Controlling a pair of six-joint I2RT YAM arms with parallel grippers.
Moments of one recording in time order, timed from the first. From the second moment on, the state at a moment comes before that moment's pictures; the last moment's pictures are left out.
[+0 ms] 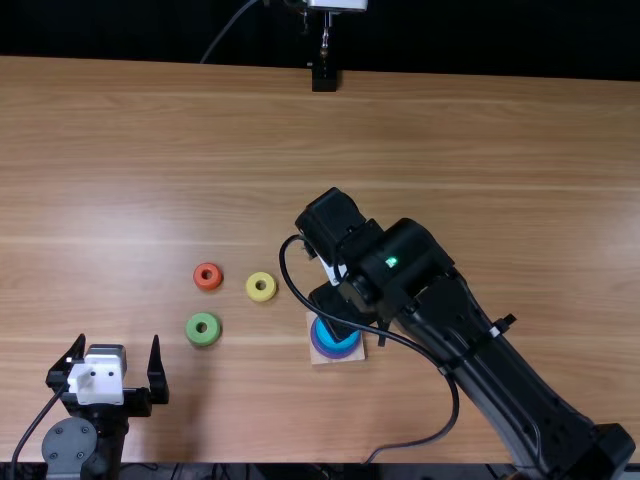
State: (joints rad) left arm 0.02 0.01 0.11 -0.38 0.00 0.03; right arm 0.70 1.76 1.80 -1.45 0.05 0.10
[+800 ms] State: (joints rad) left arm 0.02 0.01 0.11 -0.38 0.00 0.02; right arm 0.74 1.76 1.77 -1.45 0.05 0.10
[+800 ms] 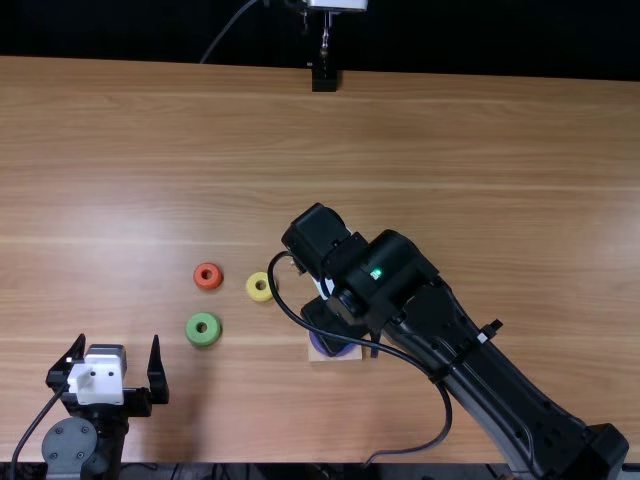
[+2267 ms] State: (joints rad) left arm 0.02 0.01 0.11 -0.38 0.00 0.02; right arm 0.69 1.77 1.82 -1.43 0.05 0.09
